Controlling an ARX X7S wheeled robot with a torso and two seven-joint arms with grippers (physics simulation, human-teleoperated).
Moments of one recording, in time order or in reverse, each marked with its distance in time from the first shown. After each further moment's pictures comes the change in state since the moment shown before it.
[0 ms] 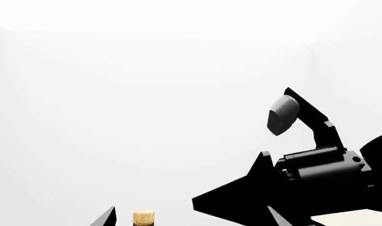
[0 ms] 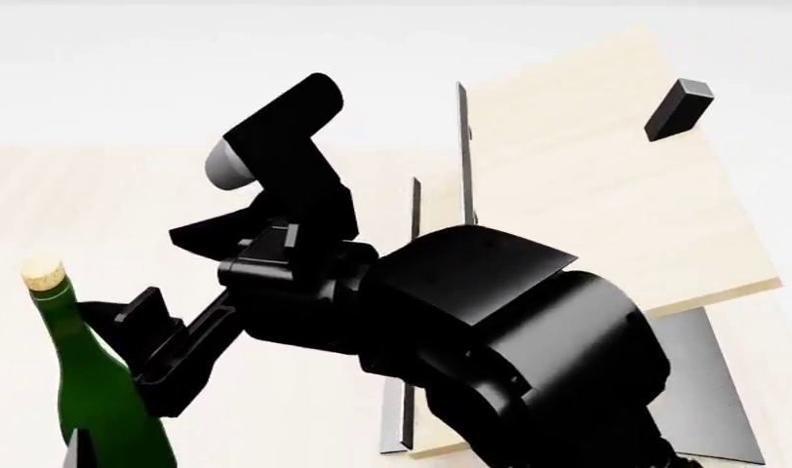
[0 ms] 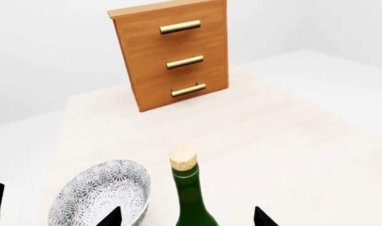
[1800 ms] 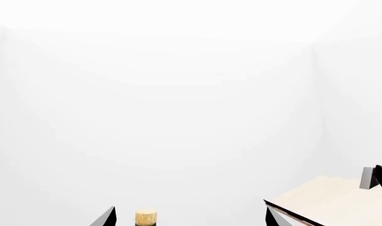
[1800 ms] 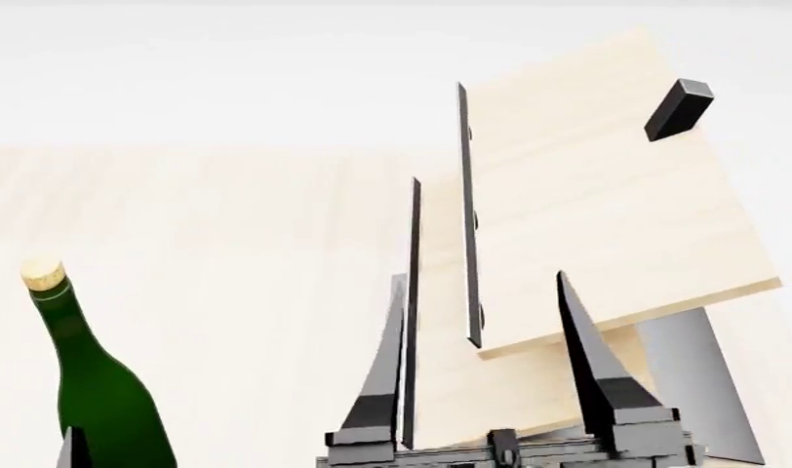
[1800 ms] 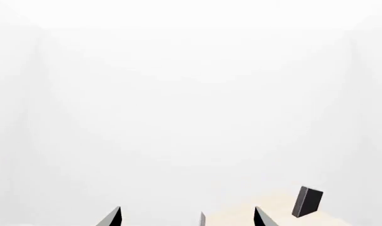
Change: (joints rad) left arm 0.009 0.016 -0.024 0.002 -0.009 0.001 0.024; right arm -0.978 0.105 0.160 -0.676 -0.720 -0.883 0.858
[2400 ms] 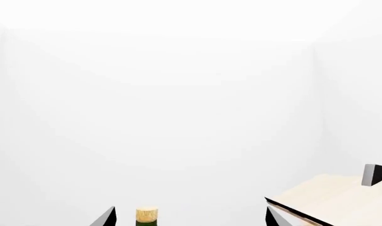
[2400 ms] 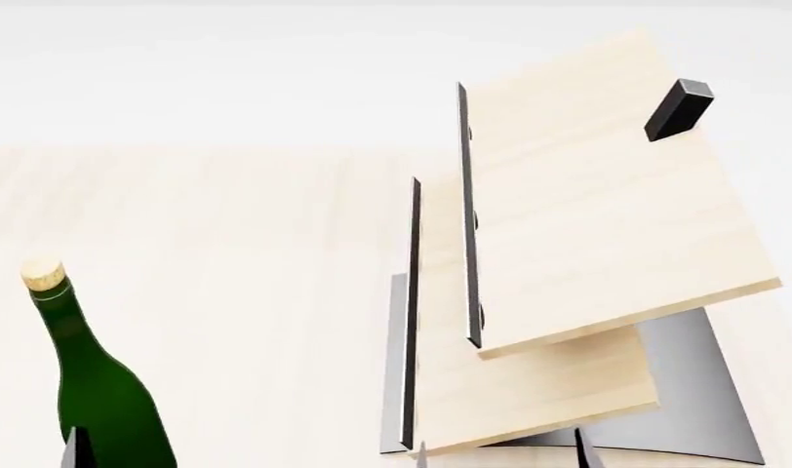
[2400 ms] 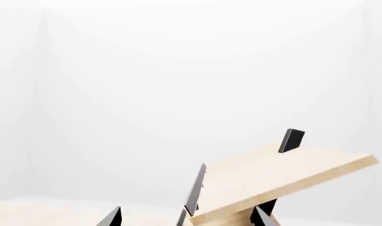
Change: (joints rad) left arm -0.002 0.010 -0.005 -0.017 0.003 0.004 0.008; right arm -0.325 0.089 0.012 0.092 -0.025 -0.342 0.007
